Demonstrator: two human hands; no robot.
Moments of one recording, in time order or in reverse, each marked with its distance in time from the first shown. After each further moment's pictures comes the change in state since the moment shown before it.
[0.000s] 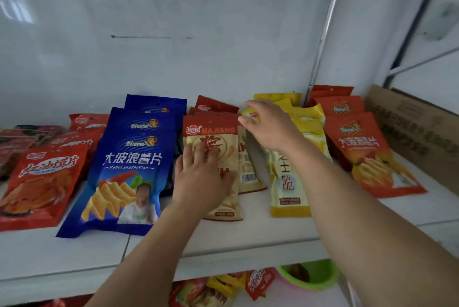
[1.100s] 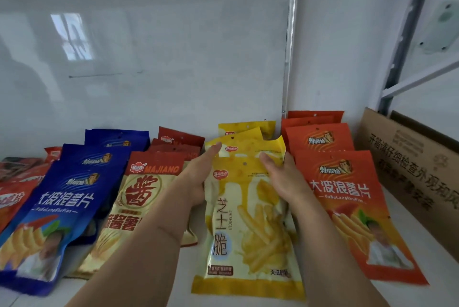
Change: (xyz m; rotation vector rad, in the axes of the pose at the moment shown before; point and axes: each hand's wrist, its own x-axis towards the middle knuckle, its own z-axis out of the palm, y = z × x) left_hand 0.136 0.139 0.016 -1.457 -0.253 -0.571; right_hand 0.003 0.184 -0.009 0.802 -0.066 0.431
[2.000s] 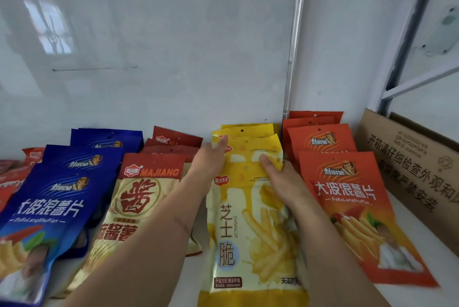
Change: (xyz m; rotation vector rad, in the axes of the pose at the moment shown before) left_hand 0.039 0.011 0.008 0.478 0.221 0.288; right_hand 0.004 0.003 0.013 -0.088 0.013 0.117
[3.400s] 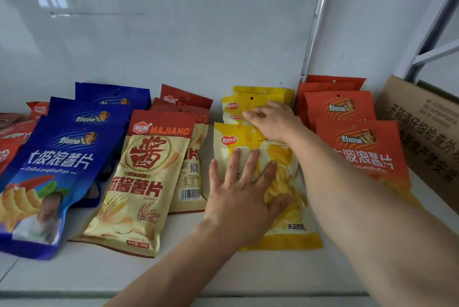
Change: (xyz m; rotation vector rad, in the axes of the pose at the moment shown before) left_hand -0.125 -0.066 0.027 1.115 -0.187 0.474; right_hand 0.064 -0.036 0.028 -0.842 -0.088 -0.294
